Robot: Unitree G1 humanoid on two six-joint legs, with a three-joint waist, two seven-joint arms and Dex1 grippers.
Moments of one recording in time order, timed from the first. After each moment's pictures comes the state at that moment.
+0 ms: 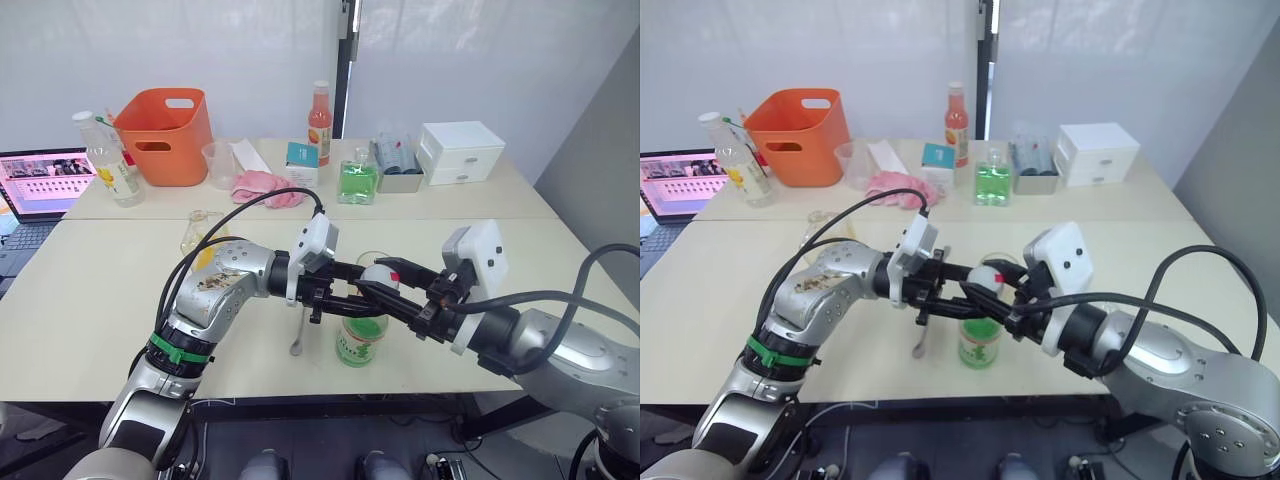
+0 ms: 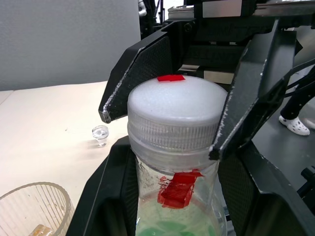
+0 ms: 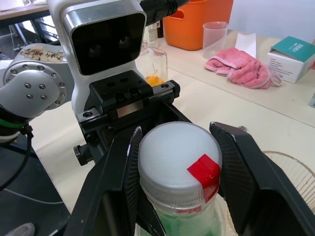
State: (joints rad) left arm -0.75 0.42 -0.25 -0.07 -0.54 0.50 -1.24; right arm -0.36 -0.71 -0.20 -0.90 1.35 1.01 -0.07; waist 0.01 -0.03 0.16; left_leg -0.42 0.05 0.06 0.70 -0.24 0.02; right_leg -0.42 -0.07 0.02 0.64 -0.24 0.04
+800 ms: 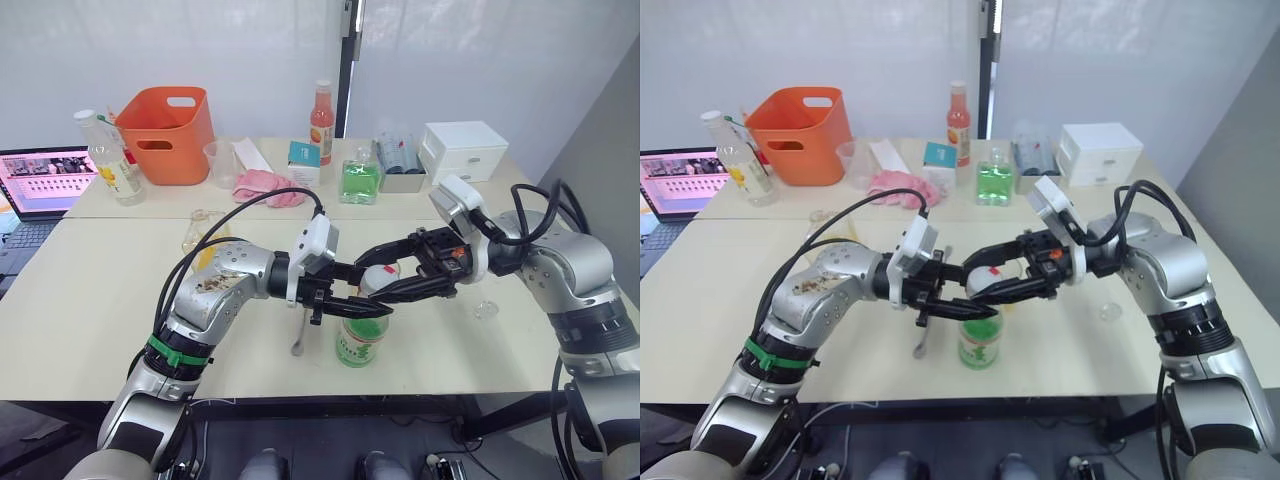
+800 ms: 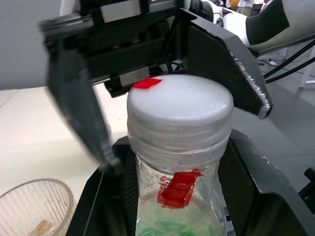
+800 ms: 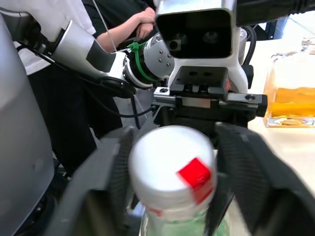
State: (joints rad) left arm -0.74 0.43 -0.26 -0.10 -0.54 0.51 -1.22; right arm -0.84 -0.76 0.17 -0.01 0.77 0.66 1.46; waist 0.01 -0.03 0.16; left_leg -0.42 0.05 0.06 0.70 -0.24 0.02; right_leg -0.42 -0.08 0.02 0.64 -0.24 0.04
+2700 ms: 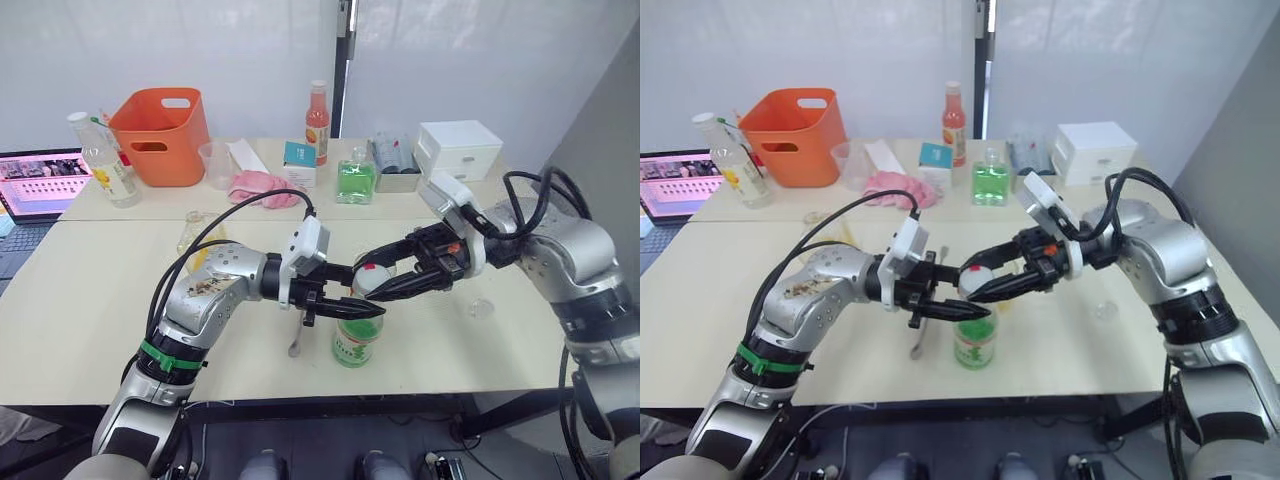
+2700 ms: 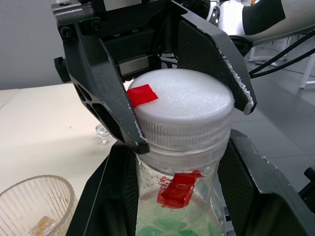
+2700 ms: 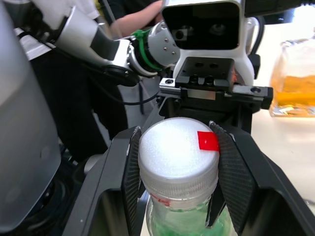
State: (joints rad) left arm -0.71 0.44 -0.24 -0.13 -0.54 0.53 -1.22; right arm -0.94 -0.78 0.28 0.06 0.73 0.63 1.53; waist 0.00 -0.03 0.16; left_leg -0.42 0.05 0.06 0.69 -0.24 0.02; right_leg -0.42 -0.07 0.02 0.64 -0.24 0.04
